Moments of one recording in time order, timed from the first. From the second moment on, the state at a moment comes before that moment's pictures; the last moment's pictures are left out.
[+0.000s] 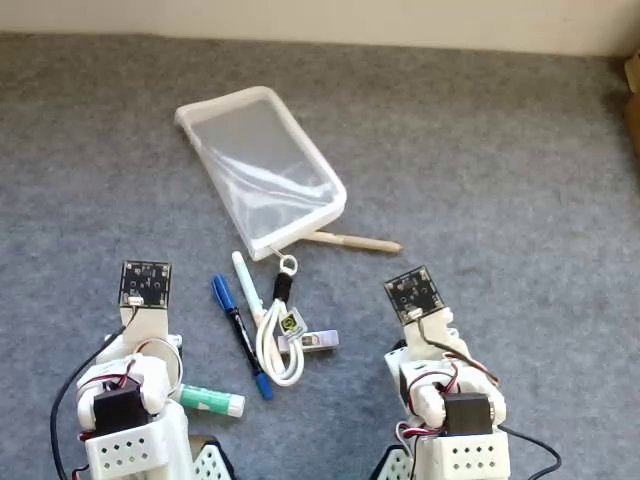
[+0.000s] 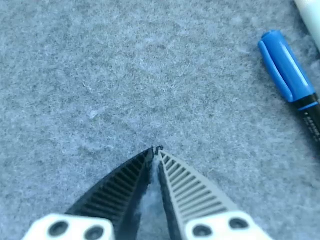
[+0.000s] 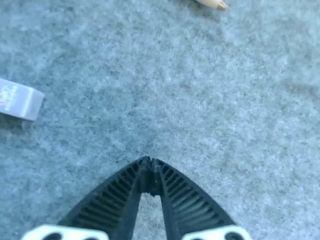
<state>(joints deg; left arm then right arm) -21.3 -103.8 96.0 76.1 -9.9 -5.1 -103.9 95.9 71.7 23.9</state>
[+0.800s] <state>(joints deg) -21.3 -103.8 96.0 76.1 -9.9 -4.6 -103.9 95.9 71.7 23.9</state>
